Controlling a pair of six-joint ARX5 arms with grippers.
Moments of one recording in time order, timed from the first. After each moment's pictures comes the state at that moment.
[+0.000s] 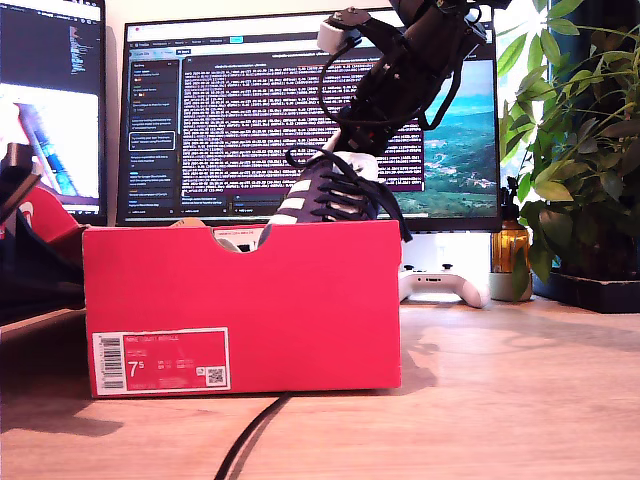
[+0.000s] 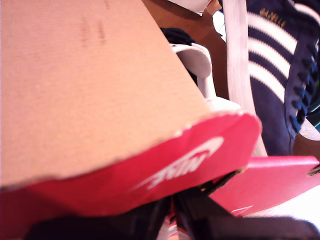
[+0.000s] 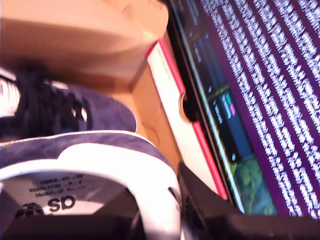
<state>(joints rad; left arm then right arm) -0.36 1.29 0.05 0.98 0.28 -0.55 0.45 1.88 1.58 -0.31 -0.22 -0.91</state>
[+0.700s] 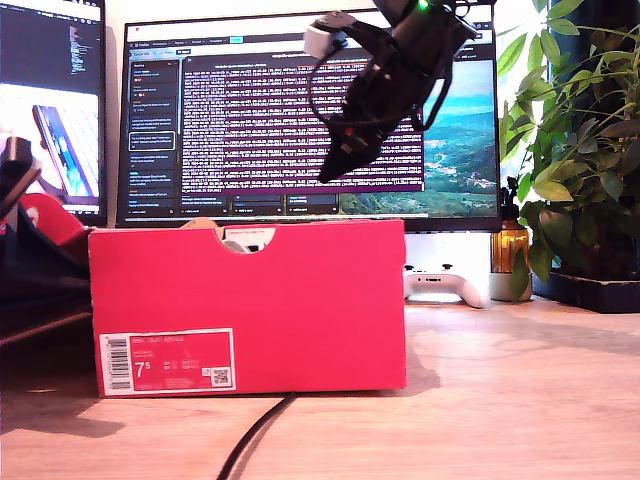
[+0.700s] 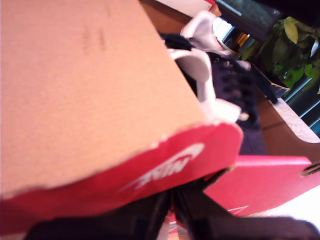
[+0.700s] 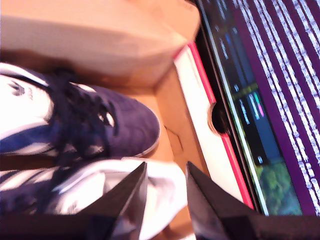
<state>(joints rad) -0.36 1.29 0.05 0.99 0.29 -0.55 0.49 1.88 1.58 -0.35 -0.20 -0.91</state>
